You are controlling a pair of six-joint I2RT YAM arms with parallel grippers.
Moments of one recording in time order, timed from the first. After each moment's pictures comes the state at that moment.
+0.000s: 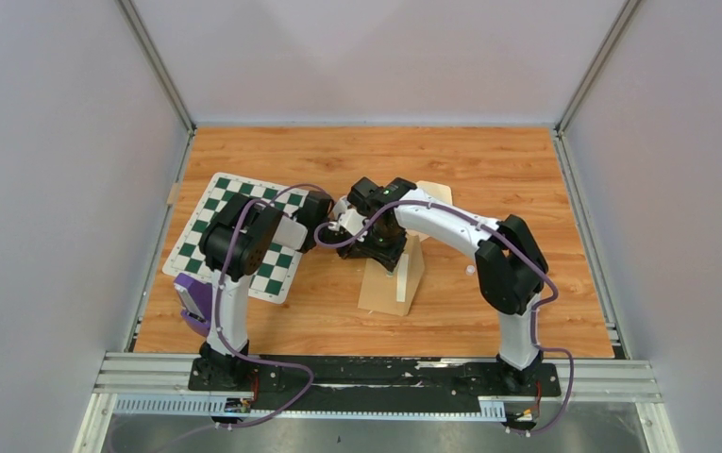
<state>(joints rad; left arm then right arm) -0.46 2.11 0.96 0.42 0.89 -0.95 0.81 1.95 1.60 -1.09 -0.10 -0.39</state>
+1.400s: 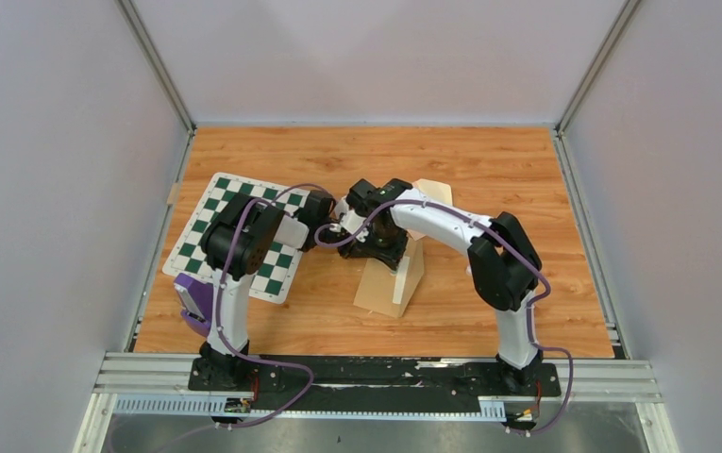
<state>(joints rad) -0.46 2.12 0.98 0.41 0.90 -0.95 0.80 2.00 1.61 -1.10 -0.03 -0.39</state>
